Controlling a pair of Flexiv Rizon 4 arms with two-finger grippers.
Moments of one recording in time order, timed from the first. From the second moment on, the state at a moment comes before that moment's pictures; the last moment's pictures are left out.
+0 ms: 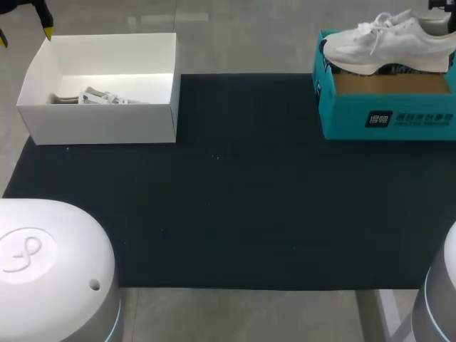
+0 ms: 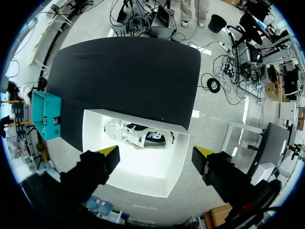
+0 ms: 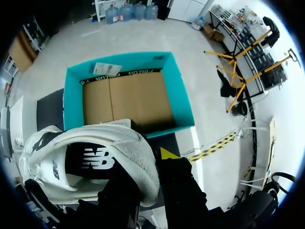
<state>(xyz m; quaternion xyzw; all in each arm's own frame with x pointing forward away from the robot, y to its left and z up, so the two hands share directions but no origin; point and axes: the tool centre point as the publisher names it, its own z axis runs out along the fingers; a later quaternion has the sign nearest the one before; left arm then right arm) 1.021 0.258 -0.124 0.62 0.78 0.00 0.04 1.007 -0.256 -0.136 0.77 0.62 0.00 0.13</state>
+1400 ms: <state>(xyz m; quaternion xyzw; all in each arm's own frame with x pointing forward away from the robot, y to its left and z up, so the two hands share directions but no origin) 1.021 0.258 -0.124 0.62 0.78 0.00 0.04 0.897 -0.110 -0.169 0.80 0.57 0.05 0.18</state>
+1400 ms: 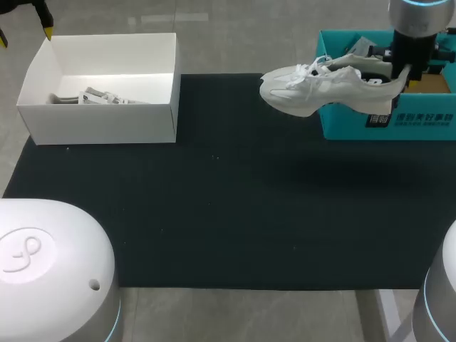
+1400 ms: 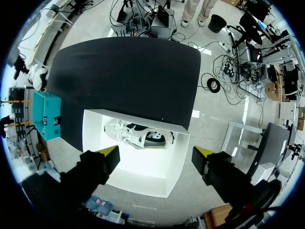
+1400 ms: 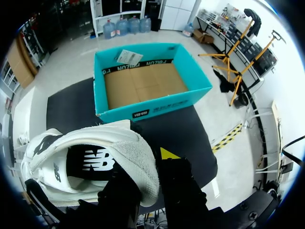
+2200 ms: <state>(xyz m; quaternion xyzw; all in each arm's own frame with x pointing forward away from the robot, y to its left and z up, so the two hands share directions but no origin) 1.021 0.258 -0.124 0.62 0.78 0.00 0.04 0.823 -0.034 -0.202 0.81 0.57 0.02 0.15</state>
